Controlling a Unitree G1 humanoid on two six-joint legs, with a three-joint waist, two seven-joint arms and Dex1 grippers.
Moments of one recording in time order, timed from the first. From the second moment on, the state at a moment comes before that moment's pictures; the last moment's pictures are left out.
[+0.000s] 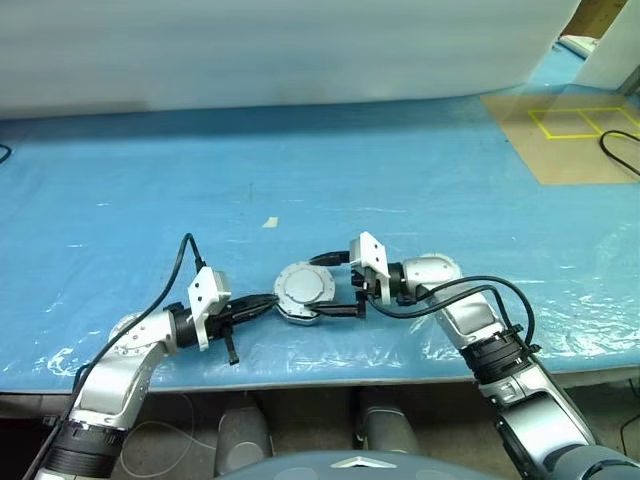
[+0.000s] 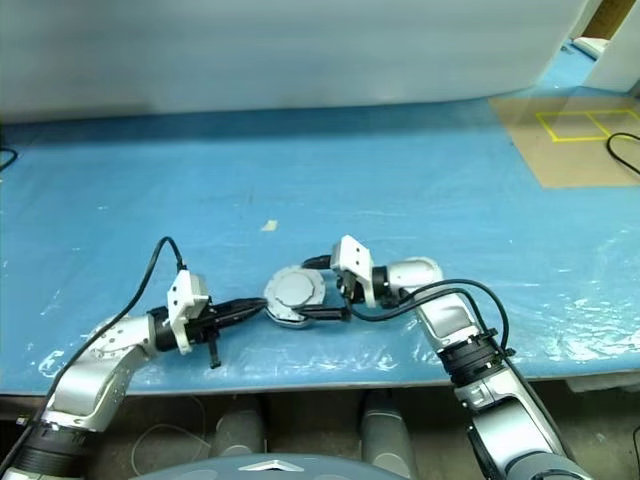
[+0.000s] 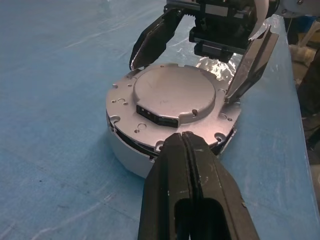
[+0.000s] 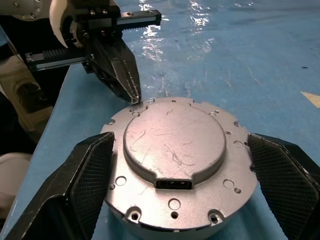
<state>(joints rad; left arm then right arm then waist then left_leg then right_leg) 0.07 0.52 -0.03 -0.18 -0.39 0.13 -1.02 -0.45 -0.40 0.33 0.11 0.22 0.20 1.13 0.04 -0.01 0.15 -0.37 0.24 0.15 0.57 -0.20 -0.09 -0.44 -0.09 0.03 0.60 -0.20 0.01</state>
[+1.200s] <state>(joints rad) 0.28 0.45 0.03 -0.25 -0.36 -0.02 -0.82 -0.49 -0.31 0.35 0.15 0.18 0.25 1.11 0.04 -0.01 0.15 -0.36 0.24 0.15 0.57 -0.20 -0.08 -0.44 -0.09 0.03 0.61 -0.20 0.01</state>
